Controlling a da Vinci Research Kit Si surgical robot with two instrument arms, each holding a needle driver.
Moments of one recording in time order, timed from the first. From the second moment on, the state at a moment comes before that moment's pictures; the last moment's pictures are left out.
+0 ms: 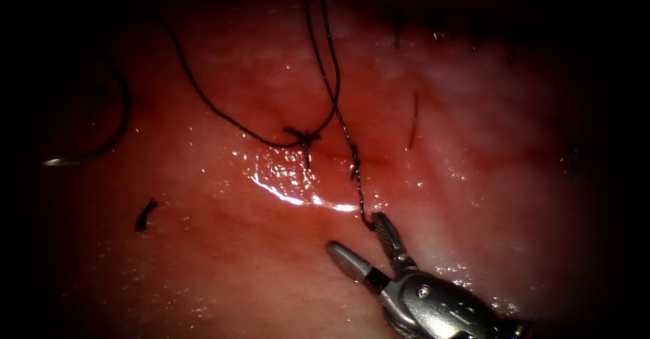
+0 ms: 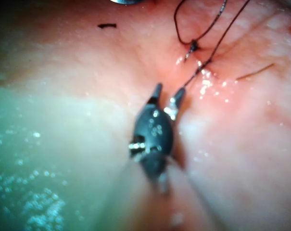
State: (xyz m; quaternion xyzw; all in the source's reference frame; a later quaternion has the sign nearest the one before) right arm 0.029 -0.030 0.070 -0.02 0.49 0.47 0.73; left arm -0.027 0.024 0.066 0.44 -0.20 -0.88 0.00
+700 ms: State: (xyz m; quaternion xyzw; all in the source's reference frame) right arm 0.025 -0.023 0.063 0.07 0.57 0.36 0.74; left arm -0.028 0.003 0.046 0.68 -0.01 -0.74 0.01
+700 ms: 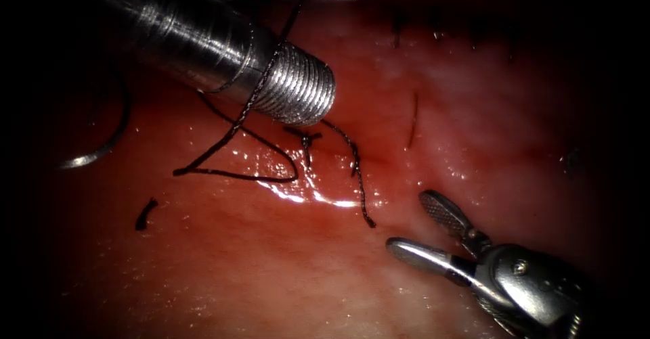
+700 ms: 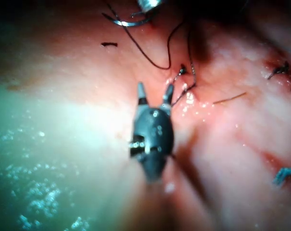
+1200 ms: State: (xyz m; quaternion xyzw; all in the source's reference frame) right arm 0.032 -0.015 0.068 0.14 0.59 0.27 0.75; left arm -0.026 -0.006 0.045 0.69 0.01 -0.73 0.04
